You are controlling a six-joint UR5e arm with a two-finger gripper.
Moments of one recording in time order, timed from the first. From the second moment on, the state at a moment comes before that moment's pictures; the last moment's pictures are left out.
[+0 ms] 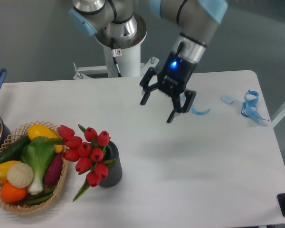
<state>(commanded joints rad) 2.68 -1.68 -1.89 -0.90 0.74 1.29</state>
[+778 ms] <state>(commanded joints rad) 2.51 -1.81 -1.81 -0.83 0.75 1.24</state>
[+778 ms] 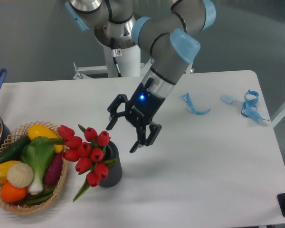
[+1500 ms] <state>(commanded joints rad) 2.44 -1.85 -1.81 -0.77 0.75 1.25</state>
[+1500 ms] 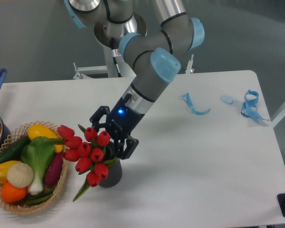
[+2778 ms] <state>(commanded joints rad) 2.46 -1.84 -1.79 -0.77 0.67 1.19</state>
